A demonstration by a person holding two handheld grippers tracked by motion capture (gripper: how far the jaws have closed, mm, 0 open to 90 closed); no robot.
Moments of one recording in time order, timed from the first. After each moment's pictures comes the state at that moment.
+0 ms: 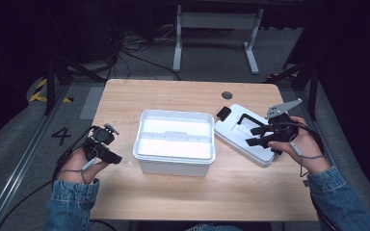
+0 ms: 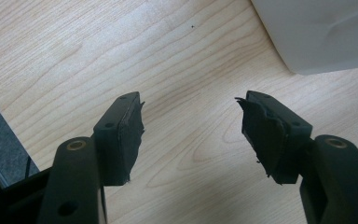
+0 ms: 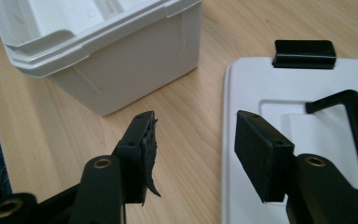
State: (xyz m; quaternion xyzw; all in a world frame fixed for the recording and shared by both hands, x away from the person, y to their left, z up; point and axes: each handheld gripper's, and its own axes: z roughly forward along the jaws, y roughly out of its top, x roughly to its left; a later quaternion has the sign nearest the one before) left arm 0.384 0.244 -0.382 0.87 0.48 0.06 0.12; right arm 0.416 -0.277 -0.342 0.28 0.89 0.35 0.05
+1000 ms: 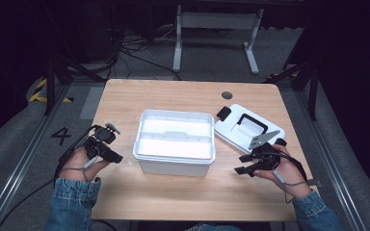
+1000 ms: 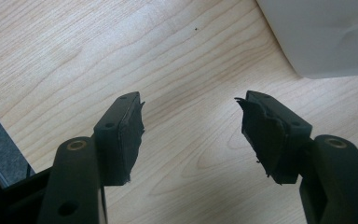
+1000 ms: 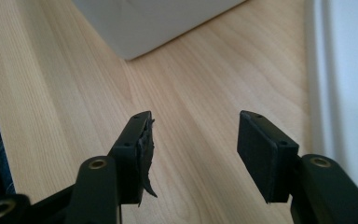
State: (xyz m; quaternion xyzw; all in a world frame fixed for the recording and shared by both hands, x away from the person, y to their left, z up) left arm 0.392 0.244 -0.388 0.87 0.48 0.05 0.11; right arm 0.378 -0.251 -0.422 0.27 0.91 0.31 0.01
